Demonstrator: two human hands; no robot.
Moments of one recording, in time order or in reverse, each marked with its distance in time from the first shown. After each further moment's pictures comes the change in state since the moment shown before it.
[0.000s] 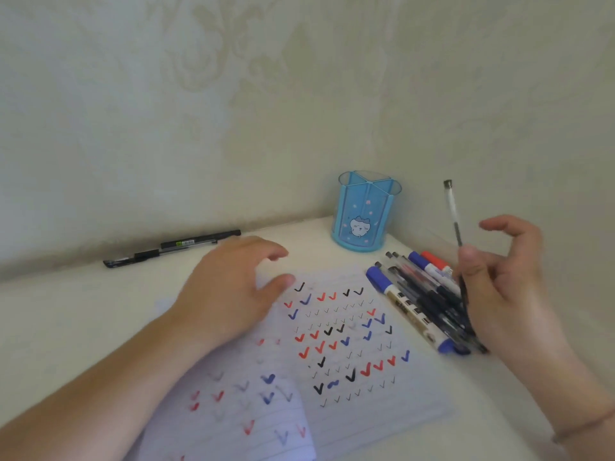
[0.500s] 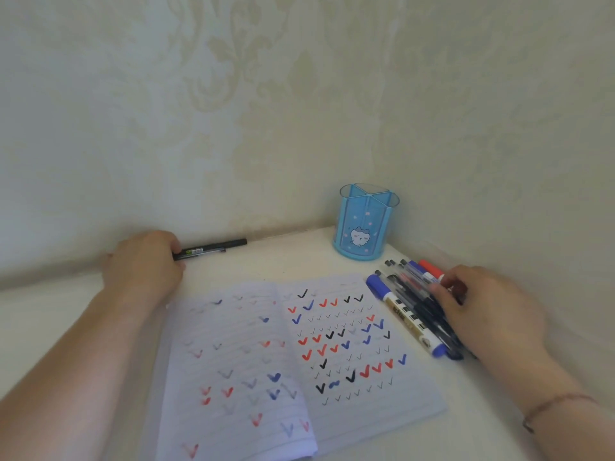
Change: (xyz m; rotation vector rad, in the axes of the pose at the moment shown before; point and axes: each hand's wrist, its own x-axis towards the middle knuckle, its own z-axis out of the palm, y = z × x) left_hand 0.021 -0.103 -0.036 0.361 0.029 -0.626; right_hand 0.010 0.026 0.004 -0.821 -0.082 0.080
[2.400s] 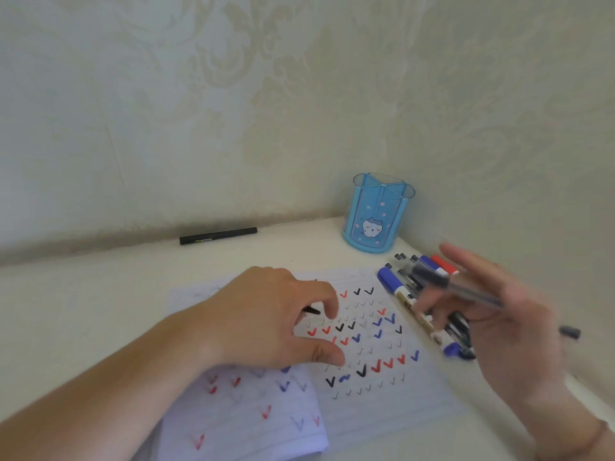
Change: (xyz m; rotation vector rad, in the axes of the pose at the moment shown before) left_hand -0.110 0.085 -0.030 -0.160 -0.478 0.890; right_hand -0.037 -0.038 -0.028 1.580 -0.089 -0.315
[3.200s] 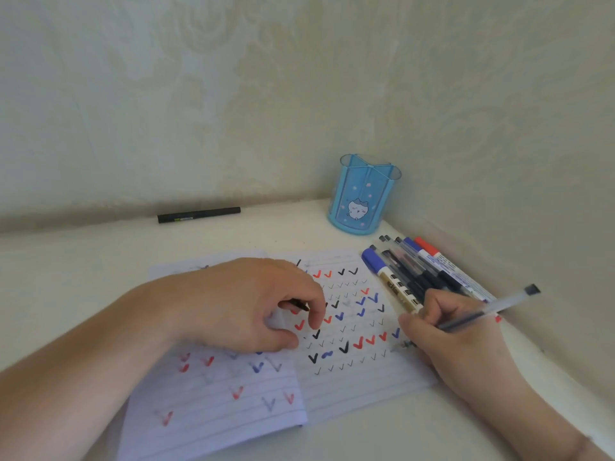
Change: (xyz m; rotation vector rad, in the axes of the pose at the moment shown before) left_hand 0.000 -0.008 0.000 -0.129 -0.150 0.190; right_hand -0.030 0.013 0.002 -0.603 0.082 0.423
